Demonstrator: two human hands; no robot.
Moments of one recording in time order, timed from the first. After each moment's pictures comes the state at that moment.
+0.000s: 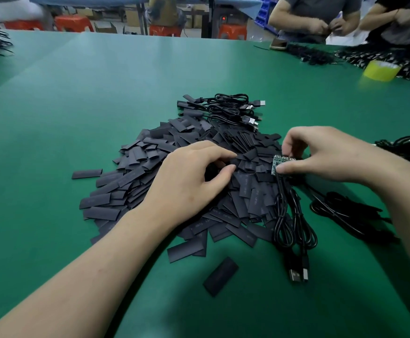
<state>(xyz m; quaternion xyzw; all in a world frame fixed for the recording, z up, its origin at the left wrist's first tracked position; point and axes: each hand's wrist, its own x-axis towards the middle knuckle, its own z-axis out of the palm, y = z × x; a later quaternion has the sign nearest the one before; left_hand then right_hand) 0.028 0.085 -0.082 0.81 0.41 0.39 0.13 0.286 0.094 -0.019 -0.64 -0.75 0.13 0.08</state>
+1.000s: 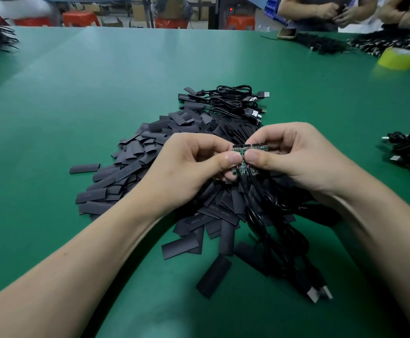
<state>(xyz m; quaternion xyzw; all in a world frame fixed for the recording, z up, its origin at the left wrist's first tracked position) 0.032 0.081 -0.070 0.66 0.32 0.44 0.52 0.237 0.075 -0.045 -0.40 -0.65 0.50 0.40</state>
